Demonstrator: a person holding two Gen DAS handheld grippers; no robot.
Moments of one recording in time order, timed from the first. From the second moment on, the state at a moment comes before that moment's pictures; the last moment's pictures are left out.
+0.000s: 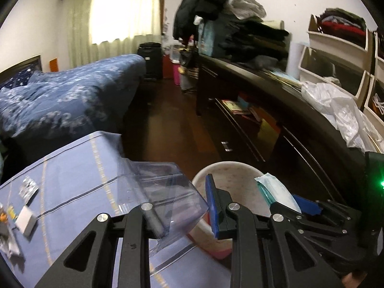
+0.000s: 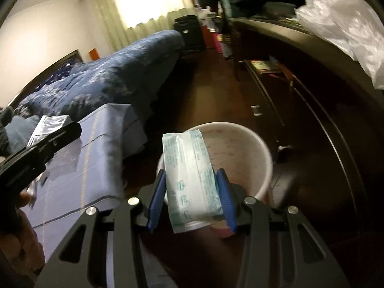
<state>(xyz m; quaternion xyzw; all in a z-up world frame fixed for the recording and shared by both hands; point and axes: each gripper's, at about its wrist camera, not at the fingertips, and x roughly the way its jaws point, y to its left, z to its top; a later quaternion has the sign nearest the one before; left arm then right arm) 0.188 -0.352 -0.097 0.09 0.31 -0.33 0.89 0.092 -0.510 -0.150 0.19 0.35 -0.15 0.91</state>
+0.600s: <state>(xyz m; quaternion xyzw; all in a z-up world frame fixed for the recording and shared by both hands) 0.227 -0.438 -0.133 0.07 0.39 -0.36 0.84 0.112 -0.564 -0.179 0.21 0.36 -0.19 0.89</state>
